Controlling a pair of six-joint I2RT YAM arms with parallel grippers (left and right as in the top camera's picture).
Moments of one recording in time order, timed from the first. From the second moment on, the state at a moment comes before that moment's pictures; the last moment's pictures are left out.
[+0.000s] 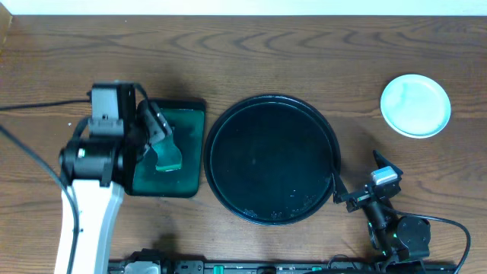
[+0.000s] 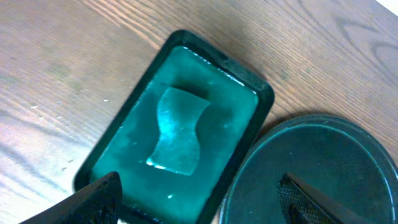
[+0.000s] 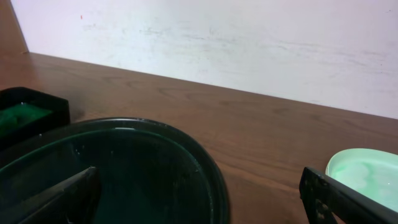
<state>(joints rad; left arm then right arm) -0.04 1.13 1.18 -1.02 -0.09 -0.54 0.14 0.01 0.01 -0.05 -0.21 -0.02</state>
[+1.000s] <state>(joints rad) -0.04 0.01 0.10 -0.07 -0.05 -0.24 0.14 0.01 0.01 -0.05 -0.21 -0.02</state>
